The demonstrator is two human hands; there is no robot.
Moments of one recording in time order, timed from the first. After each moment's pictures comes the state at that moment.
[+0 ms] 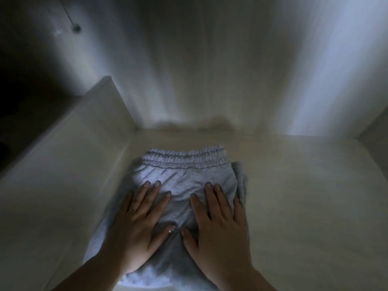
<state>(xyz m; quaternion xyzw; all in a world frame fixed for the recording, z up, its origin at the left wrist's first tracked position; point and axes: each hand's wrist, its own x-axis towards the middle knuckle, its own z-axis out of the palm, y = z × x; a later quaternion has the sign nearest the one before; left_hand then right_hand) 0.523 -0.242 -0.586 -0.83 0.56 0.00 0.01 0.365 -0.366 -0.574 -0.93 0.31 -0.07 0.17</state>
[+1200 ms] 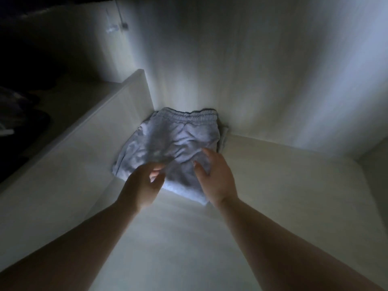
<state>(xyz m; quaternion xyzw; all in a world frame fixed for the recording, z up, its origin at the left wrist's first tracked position) 0.544 -0.268 -0.550 -0.88 0.29 0.09 -0.38 0.439 -0.424 -0.549 -0.85 0.28 -0.20 0.39</state>
